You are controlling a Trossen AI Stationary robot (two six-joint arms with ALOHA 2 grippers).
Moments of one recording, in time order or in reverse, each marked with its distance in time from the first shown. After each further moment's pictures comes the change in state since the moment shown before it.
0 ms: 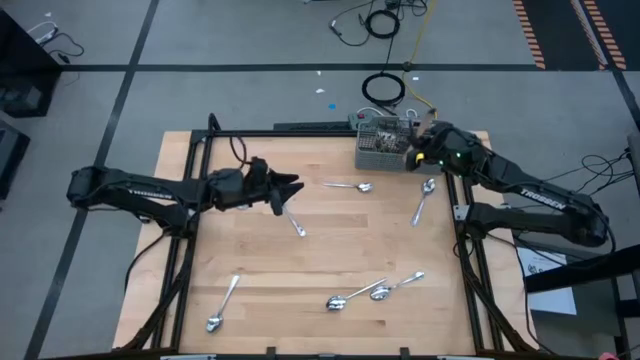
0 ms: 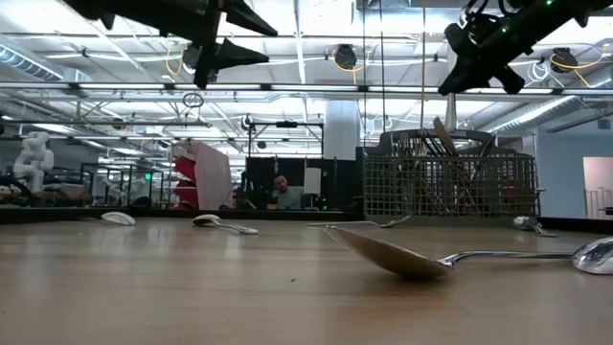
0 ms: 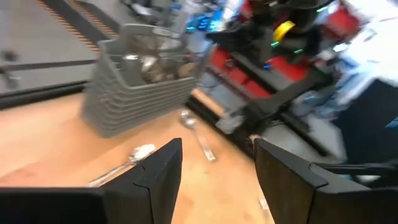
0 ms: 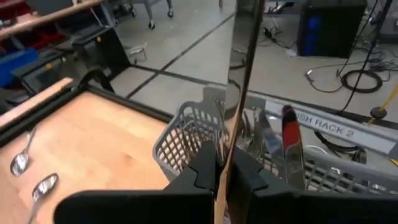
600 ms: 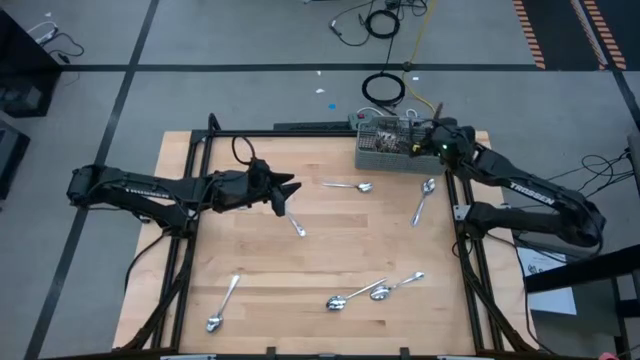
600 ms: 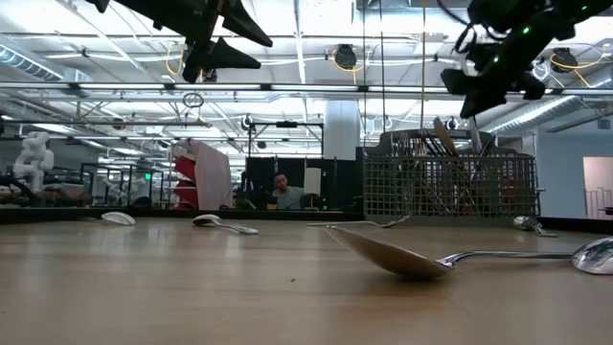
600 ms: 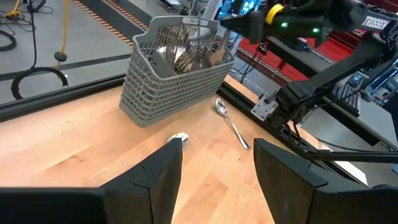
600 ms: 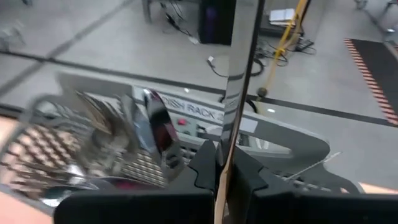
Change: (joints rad) left arm -0.038 -0.003 0.083 -0.225 -0.124 0.031; right arm -0.119 0.101 0.000 -0.084 0.281 0.002
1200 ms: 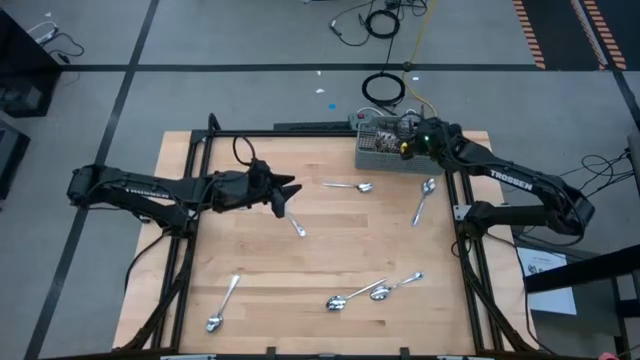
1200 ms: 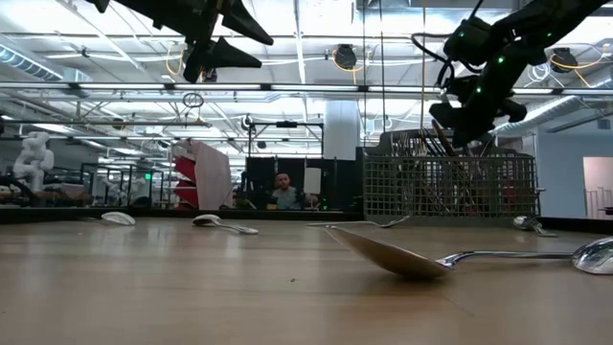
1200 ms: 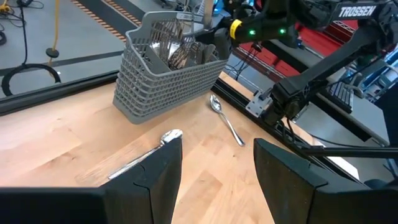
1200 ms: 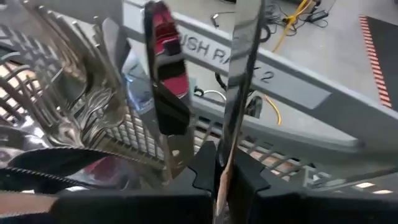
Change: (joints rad) left arm -0.006 0.001 0.000 0.000 0.023 -0.006; right arm -0.101 0.208 0.000 0.036 -0.134 -0.103
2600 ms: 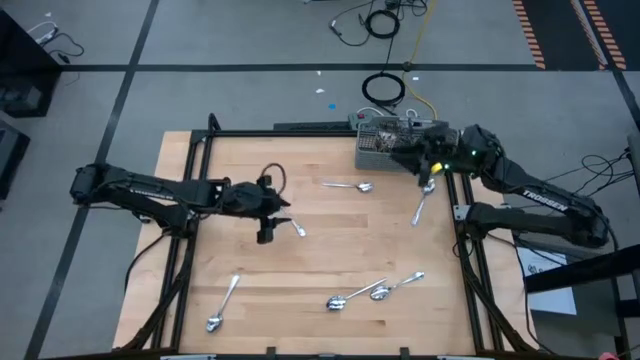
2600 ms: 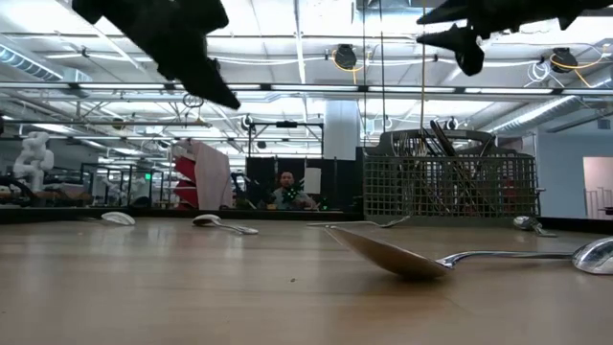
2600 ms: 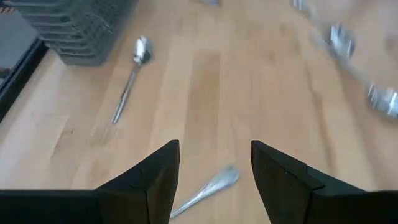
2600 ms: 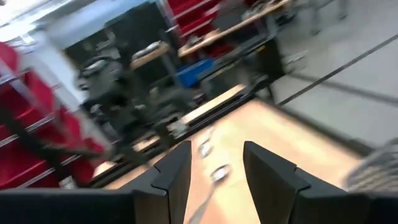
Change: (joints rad) left arm -0.020 0.039 -0.001 -0.342 0.264 0.574; right arm 0.212 -0.330 0.001 0.321 -0.786 0.148
